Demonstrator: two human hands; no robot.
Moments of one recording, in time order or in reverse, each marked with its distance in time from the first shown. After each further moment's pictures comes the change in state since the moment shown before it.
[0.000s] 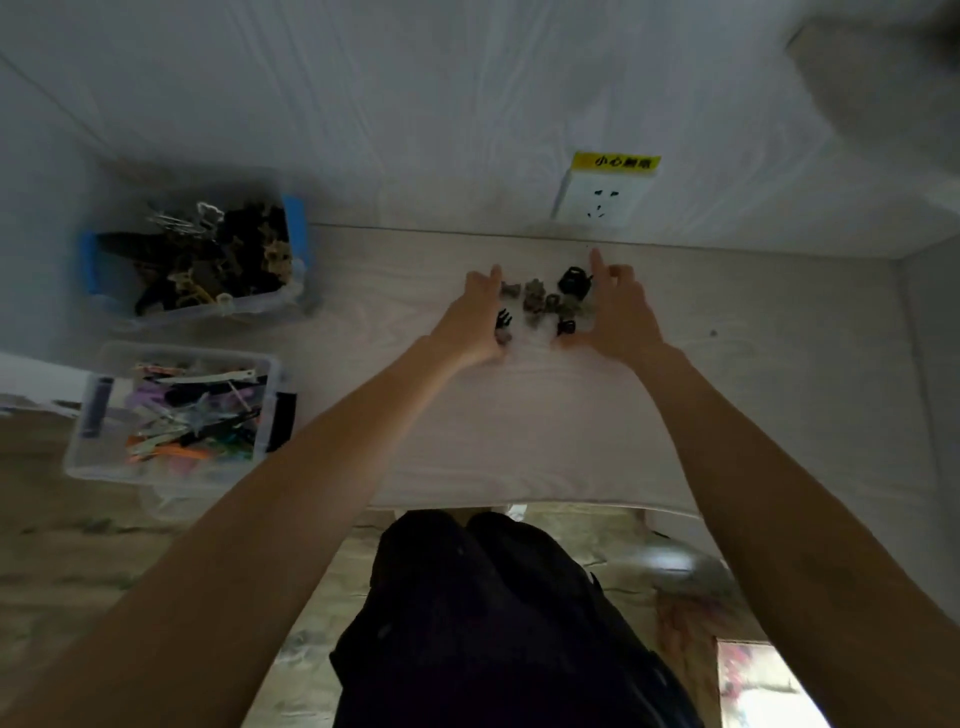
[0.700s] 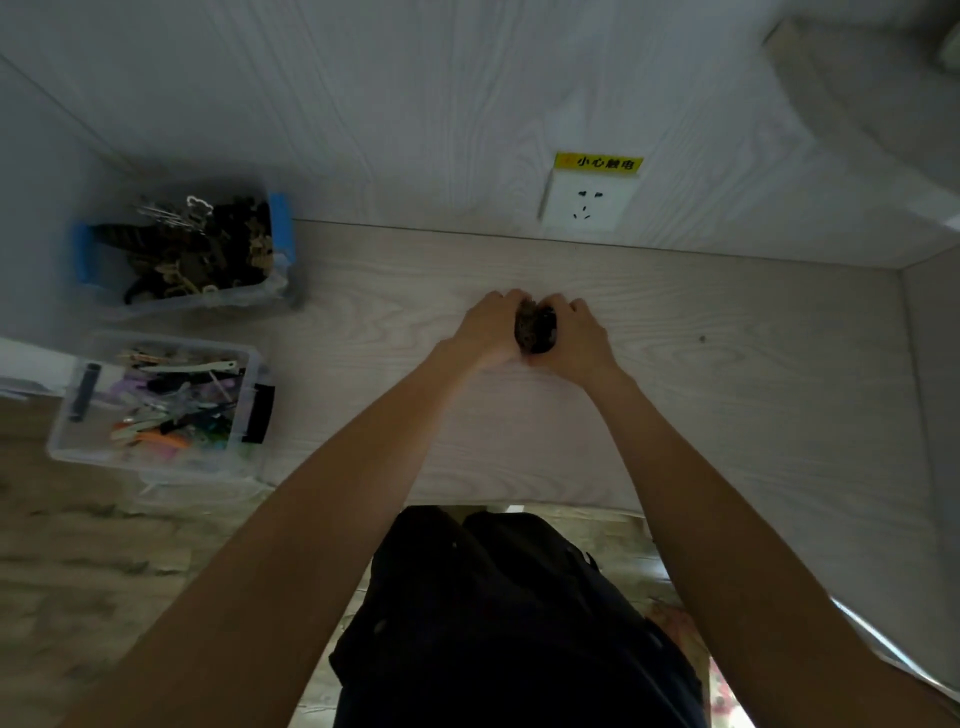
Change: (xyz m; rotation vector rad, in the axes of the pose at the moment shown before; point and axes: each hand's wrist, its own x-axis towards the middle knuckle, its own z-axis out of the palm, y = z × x) left_hand 0.014 0.043 0.017 -0.132 -0.053 -0.144; right_hand -0.026 -0.020 0.014 0.242 -0.057 -0.048
